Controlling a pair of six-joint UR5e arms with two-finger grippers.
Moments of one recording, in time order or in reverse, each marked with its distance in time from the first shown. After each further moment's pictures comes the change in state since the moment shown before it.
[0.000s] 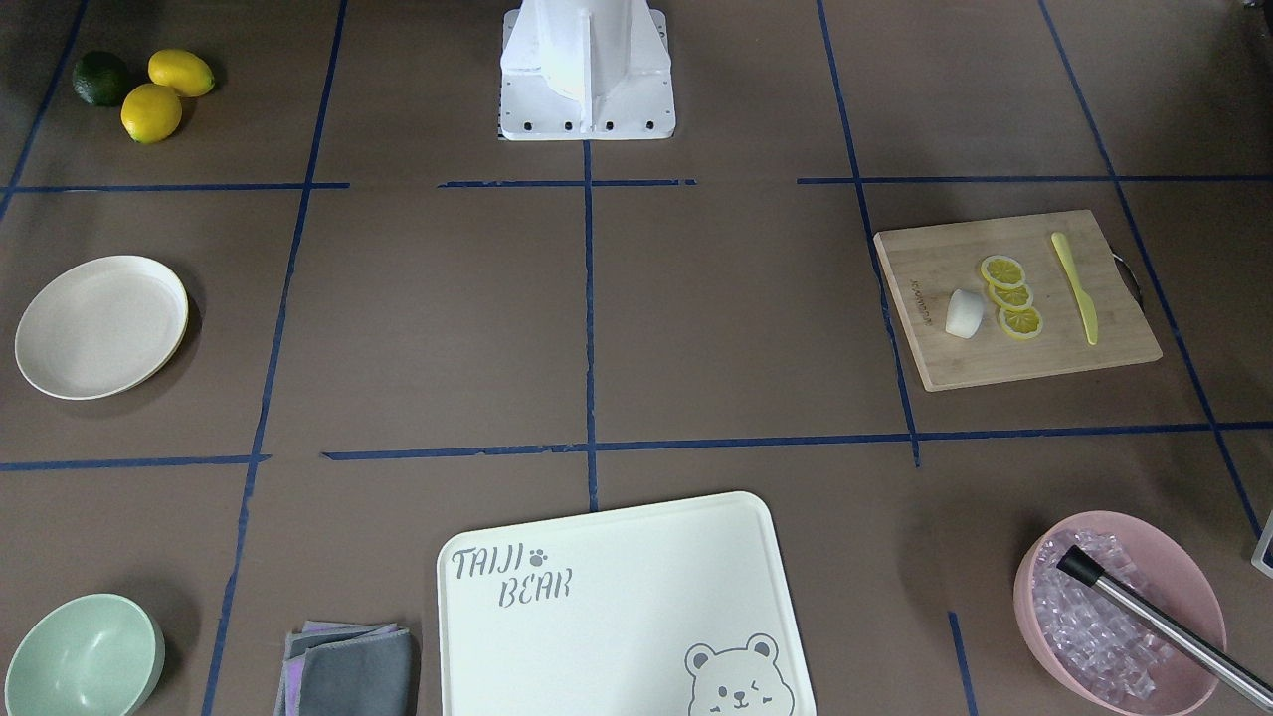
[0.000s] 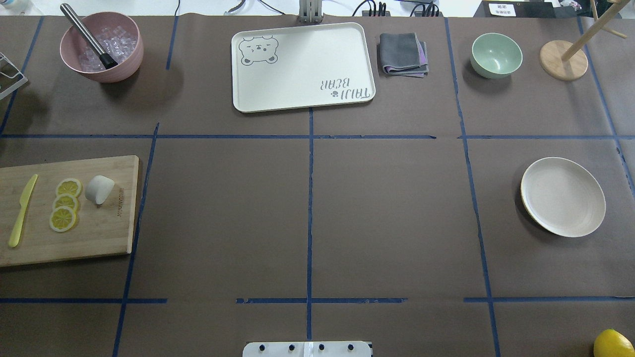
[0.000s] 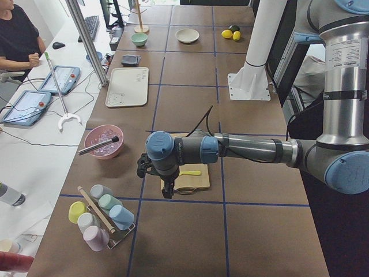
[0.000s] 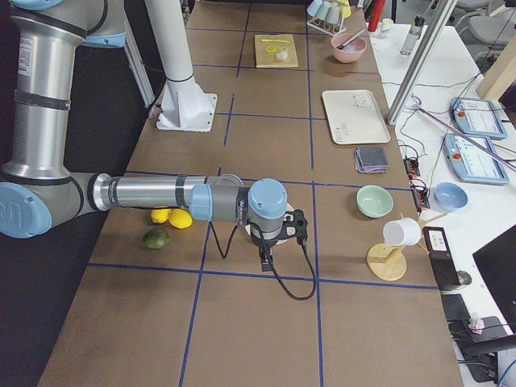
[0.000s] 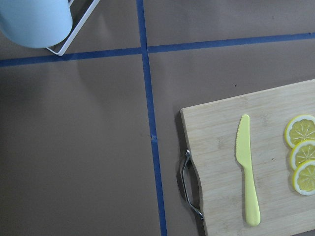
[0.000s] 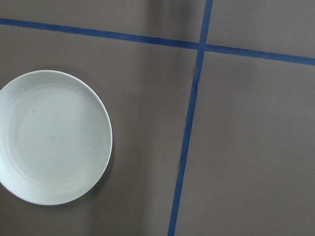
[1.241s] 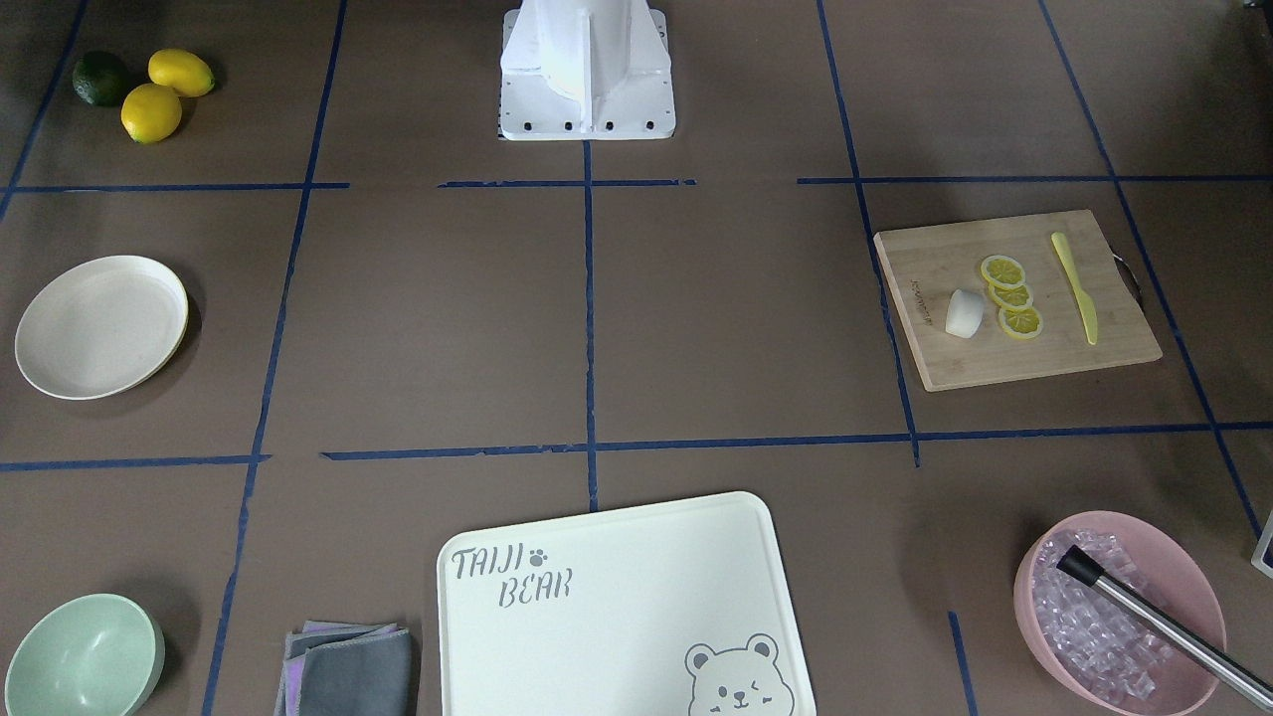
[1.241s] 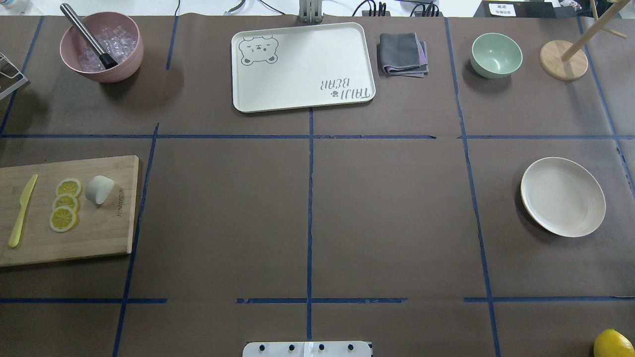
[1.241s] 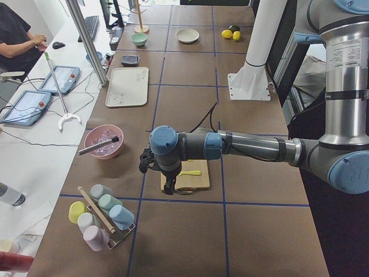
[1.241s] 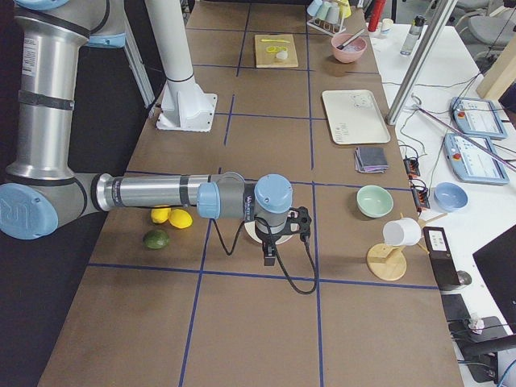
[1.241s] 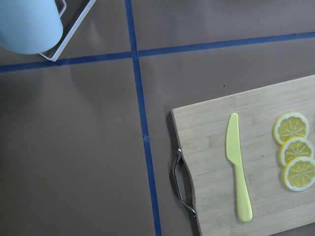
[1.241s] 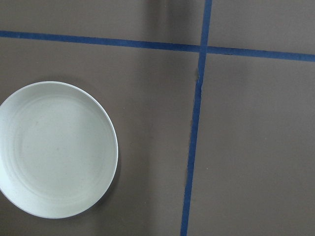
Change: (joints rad) left arm 0.006 0.041 -0.054 -0.006 0.000 -0.007; right arm -0.068 0.016 -0.006 0.049 0.002 0.149
